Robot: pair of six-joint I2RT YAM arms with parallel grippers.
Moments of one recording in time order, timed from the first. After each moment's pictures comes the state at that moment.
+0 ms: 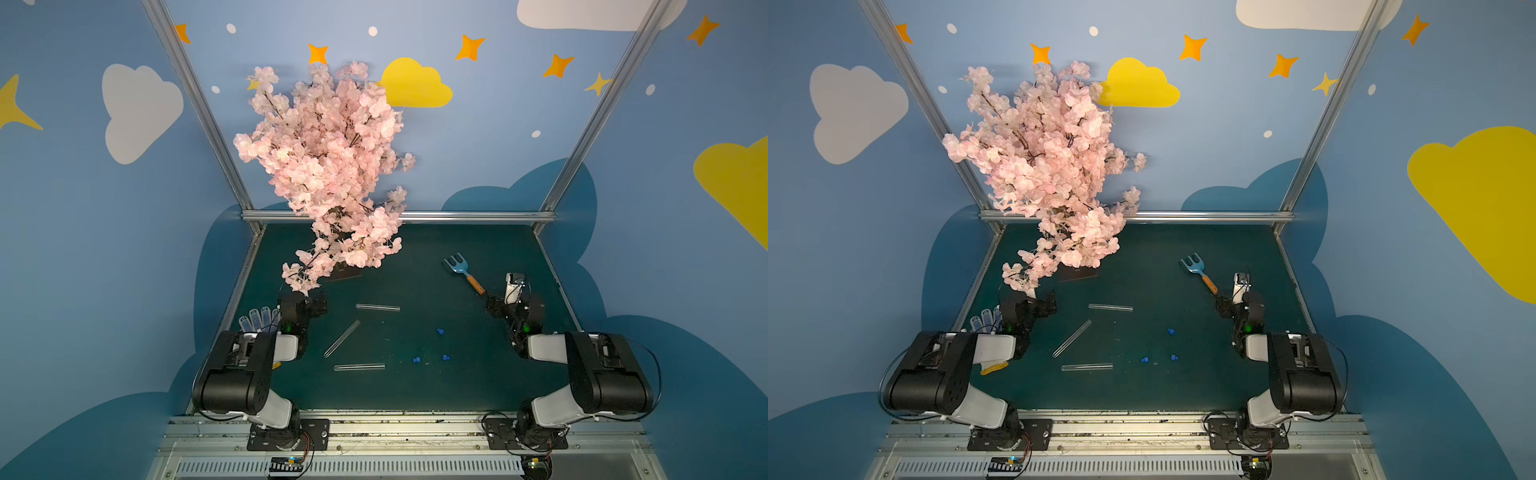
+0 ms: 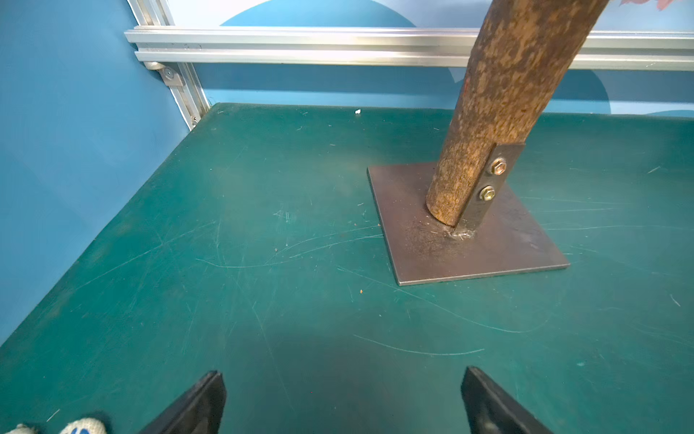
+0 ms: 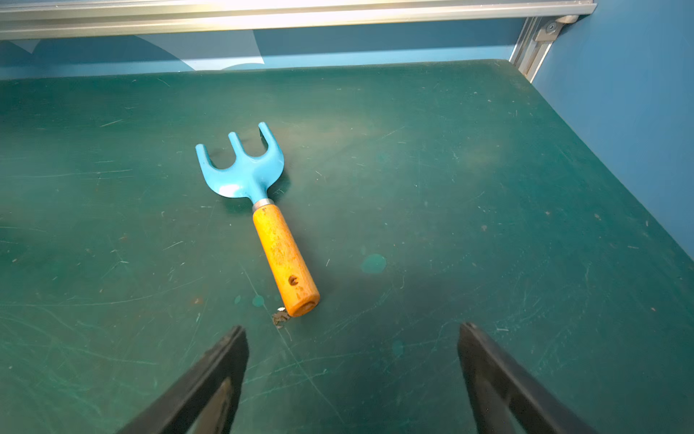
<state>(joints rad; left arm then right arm) -0.03 1.53 0.38 0.73 -0.14 -0.05 0.03 1.52 0.38 0.73 -0.05 0.00</state>
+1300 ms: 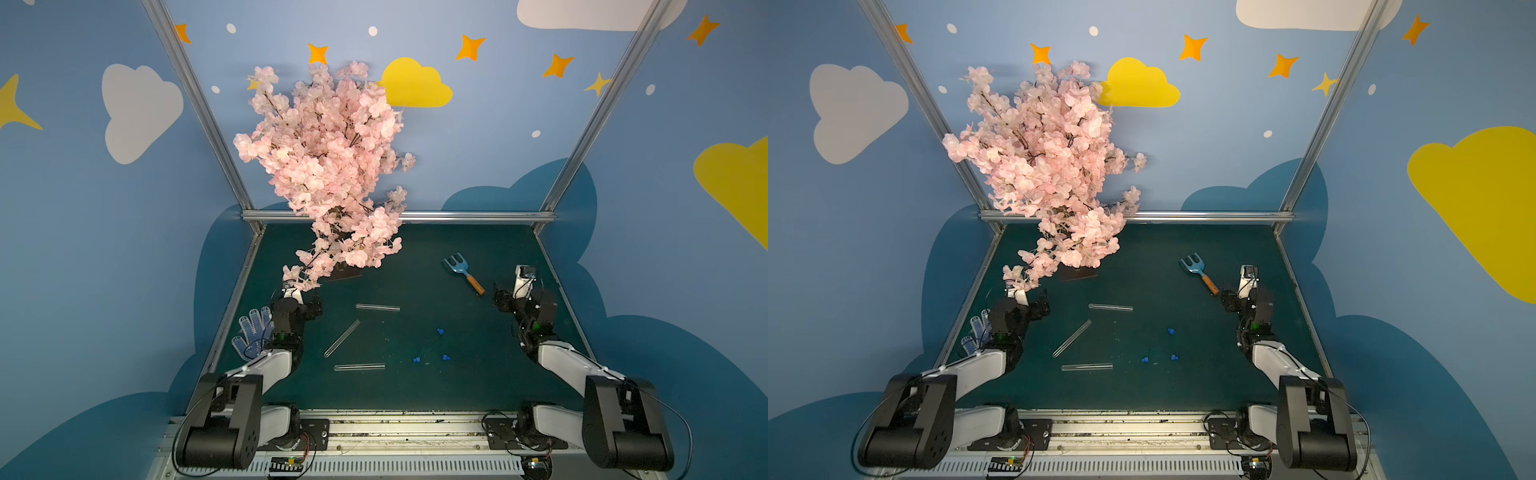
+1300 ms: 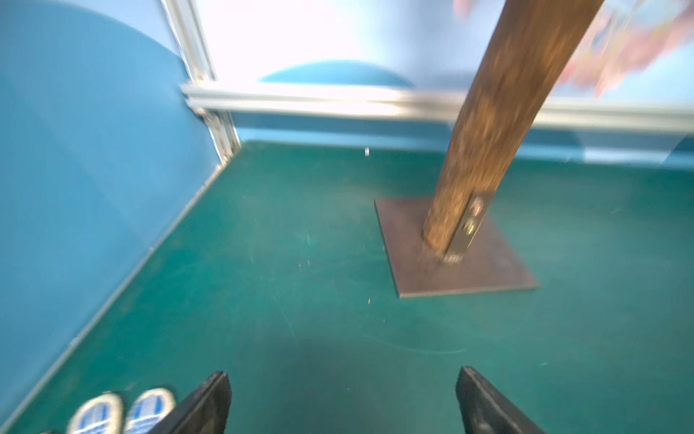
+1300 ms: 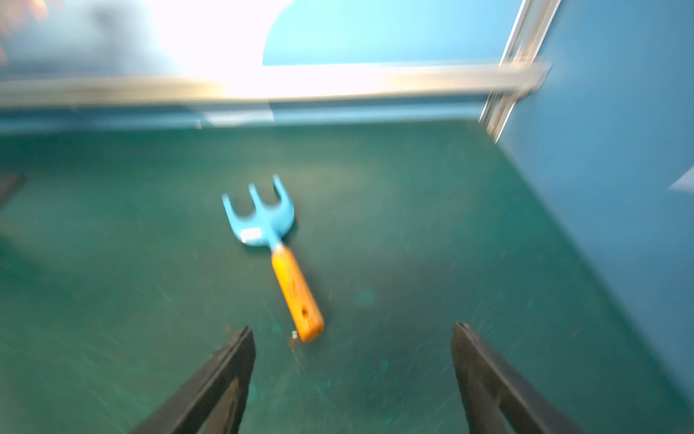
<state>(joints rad) -0.03 1.14 0.32 0.53 -0.19 -0.08 0.03 1.17 0.42 0.47 -0.02 0.00</state>
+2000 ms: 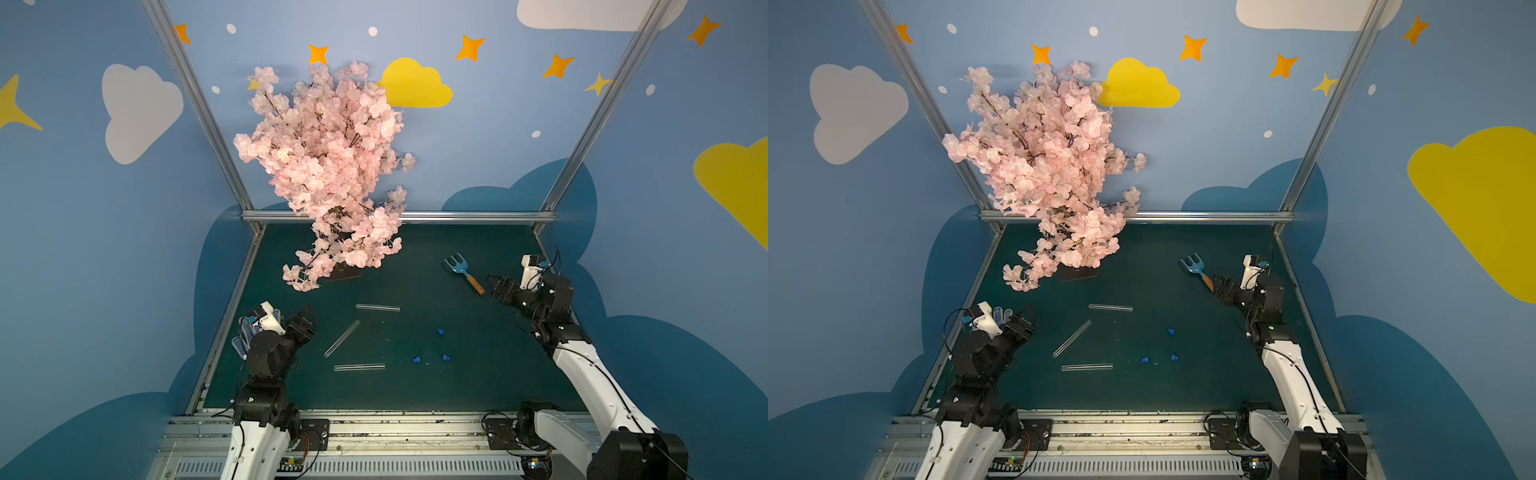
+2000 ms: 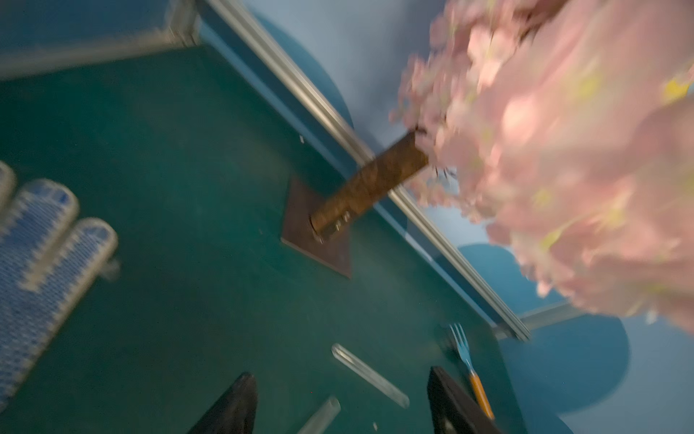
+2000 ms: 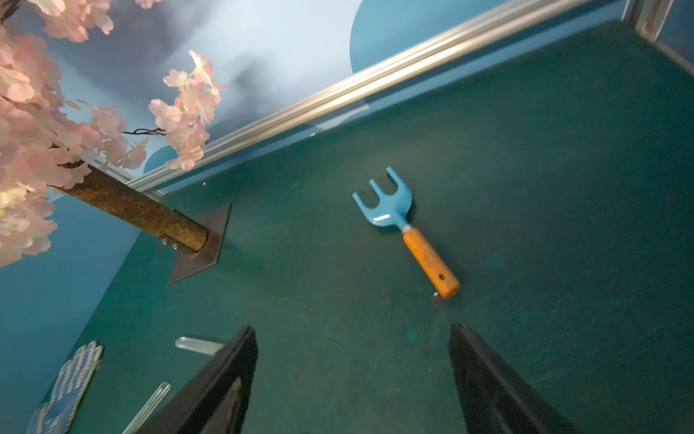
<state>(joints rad) -0.08 0.40 0.30 -0.23 0.13 -0.81 0.03 1.02 0.65 -0.09 -0.34 0.38</state>
